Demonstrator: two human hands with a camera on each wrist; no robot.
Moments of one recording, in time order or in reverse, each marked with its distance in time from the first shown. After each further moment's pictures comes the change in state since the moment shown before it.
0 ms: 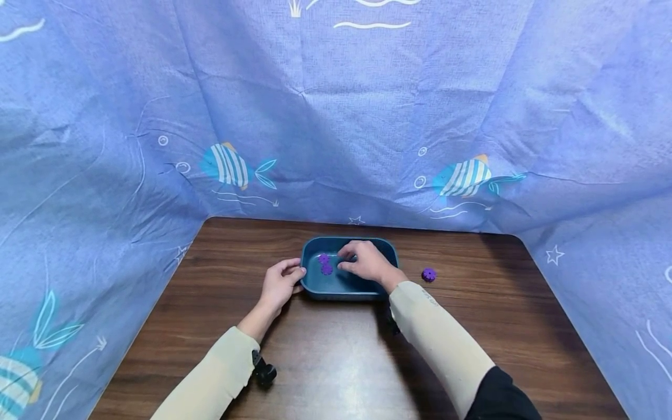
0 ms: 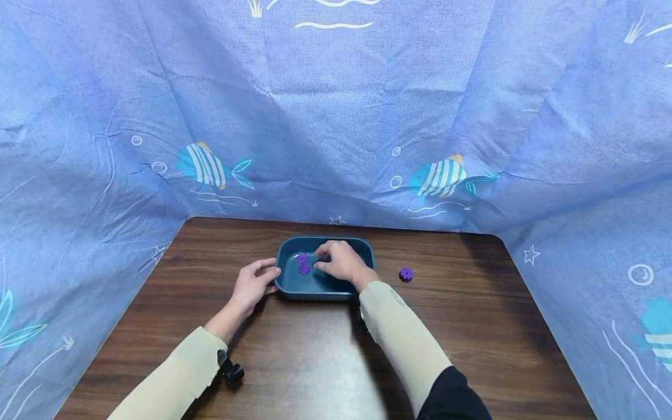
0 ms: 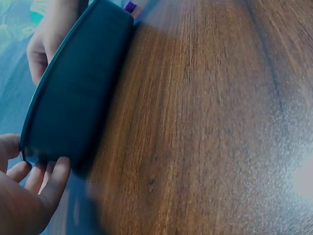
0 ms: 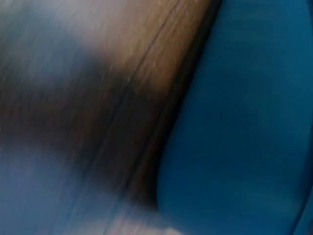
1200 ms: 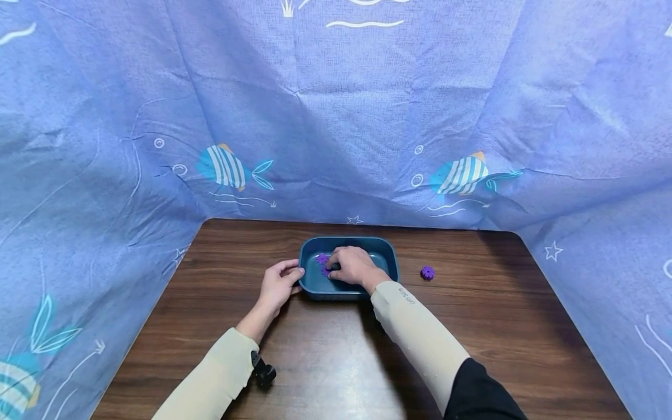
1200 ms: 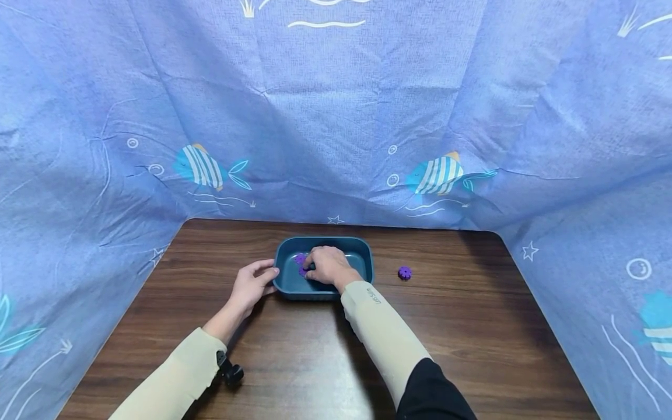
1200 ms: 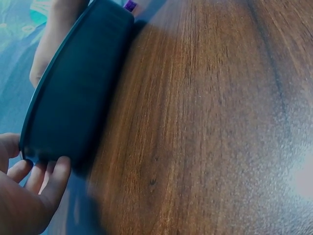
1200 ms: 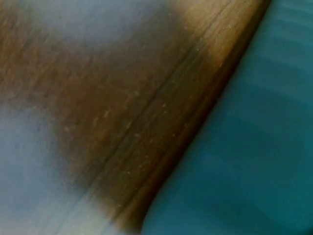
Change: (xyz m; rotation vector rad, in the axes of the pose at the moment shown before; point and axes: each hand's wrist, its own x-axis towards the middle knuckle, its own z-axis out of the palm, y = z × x) left_hand 0.000 0.001 0.001 0.026 -0.010 -0.009; right_hand 0.014 -0.020 0.023 -0.338 -0.155 0.011
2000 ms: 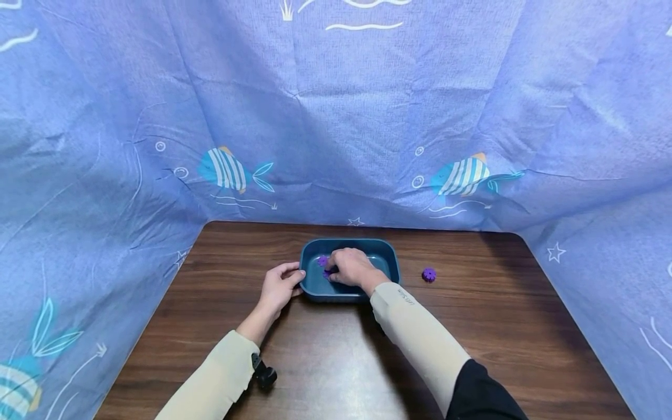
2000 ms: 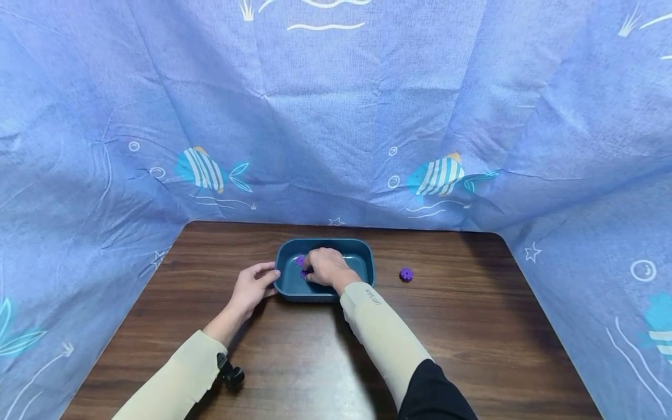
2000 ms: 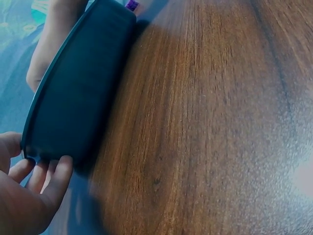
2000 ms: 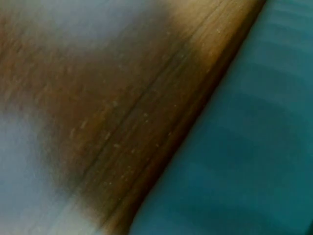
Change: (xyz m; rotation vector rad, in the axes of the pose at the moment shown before) left_hand -0.001 0.001 0.000 -0.005 -0.002 0.000; right_hand 0.004 -0.004 -0.002 -0.046 -0.026 -0.031
